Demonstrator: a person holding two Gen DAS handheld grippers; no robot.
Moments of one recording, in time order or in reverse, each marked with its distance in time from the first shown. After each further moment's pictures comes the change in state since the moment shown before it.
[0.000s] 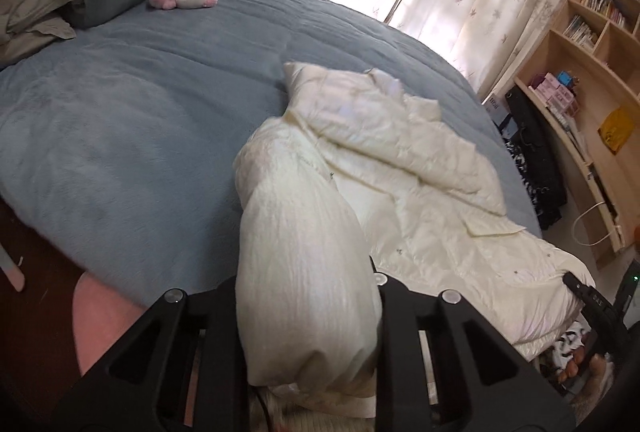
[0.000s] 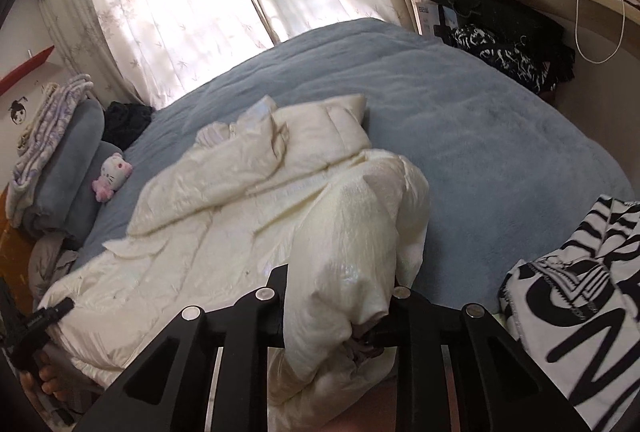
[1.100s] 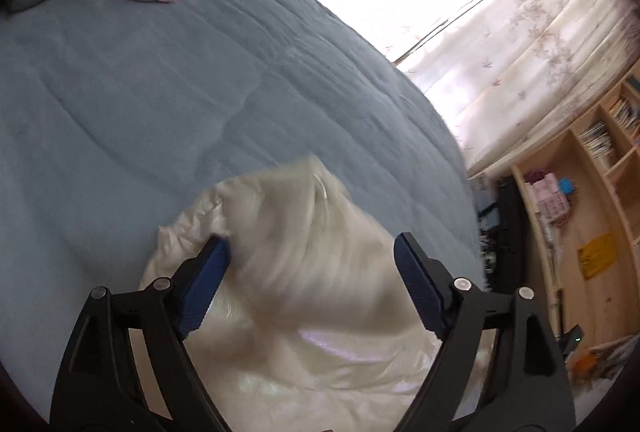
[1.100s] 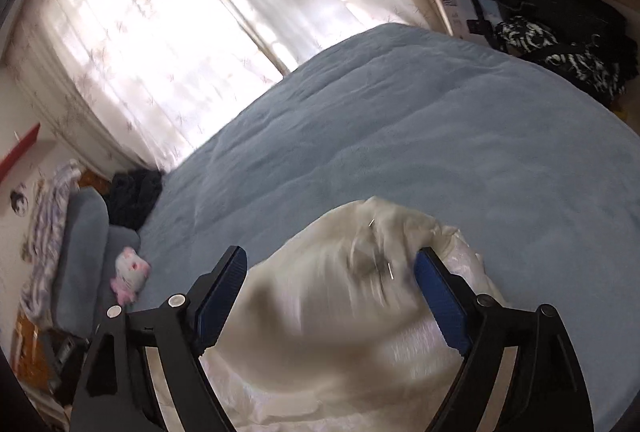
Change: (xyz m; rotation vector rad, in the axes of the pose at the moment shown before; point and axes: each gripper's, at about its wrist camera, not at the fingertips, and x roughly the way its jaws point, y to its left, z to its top) left arm 0.228 -0.012 0.286 -0.259 -0.011 -0.101; right arm 0.253 0.052 0.244 0.113 -0.007 0.087
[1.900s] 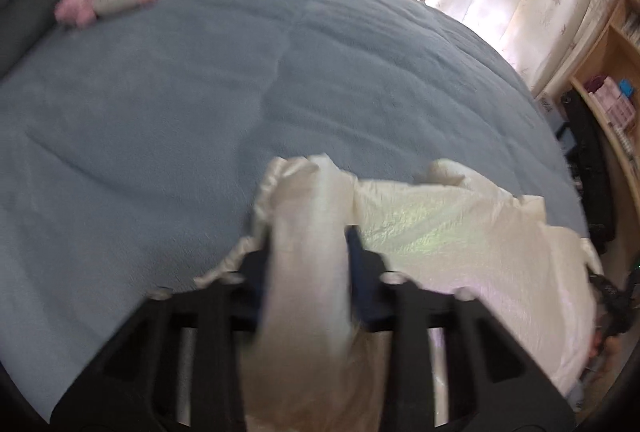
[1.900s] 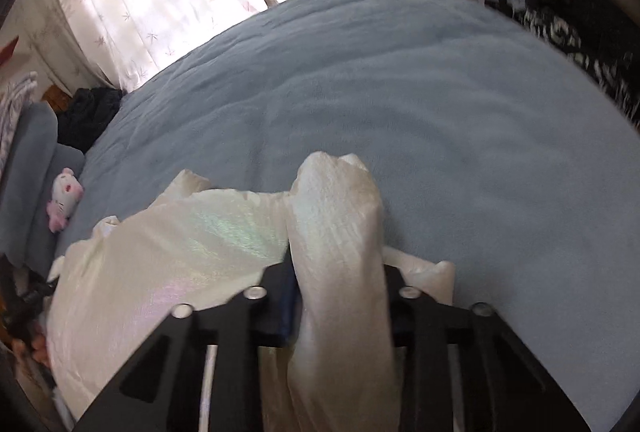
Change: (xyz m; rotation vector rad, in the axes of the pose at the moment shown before) left arm 0.118 0.038 -0.024 0.313 0.061 0.248; right arm 0.145 -0.059 -0.029 -0.177 0.087 -0.128
